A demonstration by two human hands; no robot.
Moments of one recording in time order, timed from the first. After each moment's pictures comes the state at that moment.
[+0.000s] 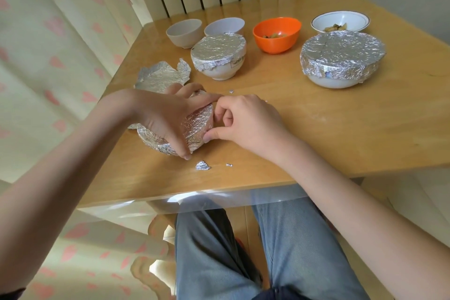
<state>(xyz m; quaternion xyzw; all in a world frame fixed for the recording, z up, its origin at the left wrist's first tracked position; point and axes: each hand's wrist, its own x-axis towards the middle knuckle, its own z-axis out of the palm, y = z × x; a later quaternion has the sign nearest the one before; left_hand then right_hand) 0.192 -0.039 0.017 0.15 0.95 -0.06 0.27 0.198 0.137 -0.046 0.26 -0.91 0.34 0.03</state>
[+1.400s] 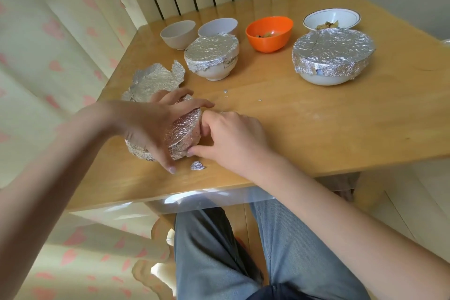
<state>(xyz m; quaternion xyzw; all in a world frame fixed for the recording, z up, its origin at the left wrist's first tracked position) 0.211 -0.041 0.020 0.13 0.95 -0.06 0.27 0.222 0.126 -0.053 0.28 -0.92 0.26 0.07</state>
